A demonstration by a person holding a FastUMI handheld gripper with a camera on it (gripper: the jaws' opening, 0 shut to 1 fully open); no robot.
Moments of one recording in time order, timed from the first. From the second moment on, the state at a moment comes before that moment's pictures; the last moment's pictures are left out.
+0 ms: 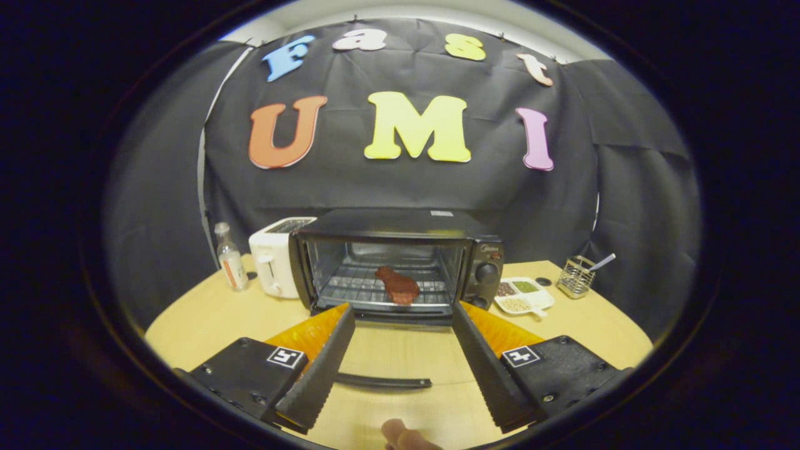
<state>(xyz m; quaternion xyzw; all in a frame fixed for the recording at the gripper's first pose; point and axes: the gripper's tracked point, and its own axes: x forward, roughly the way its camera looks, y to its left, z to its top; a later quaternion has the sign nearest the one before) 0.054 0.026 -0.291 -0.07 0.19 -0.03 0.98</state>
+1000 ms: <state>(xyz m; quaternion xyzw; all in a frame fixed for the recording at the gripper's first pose) 0.025 0.023 -0.439 -0.03 0.33 -0.05 0.94</state>
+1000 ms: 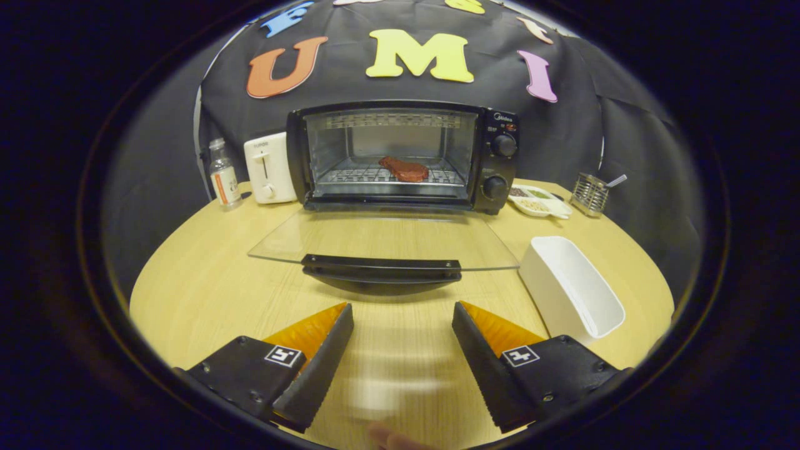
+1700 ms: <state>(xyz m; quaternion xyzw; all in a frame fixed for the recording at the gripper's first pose) 0.045 0.032 -0.412 -0.01 0.32 -0.04 0.95</state>
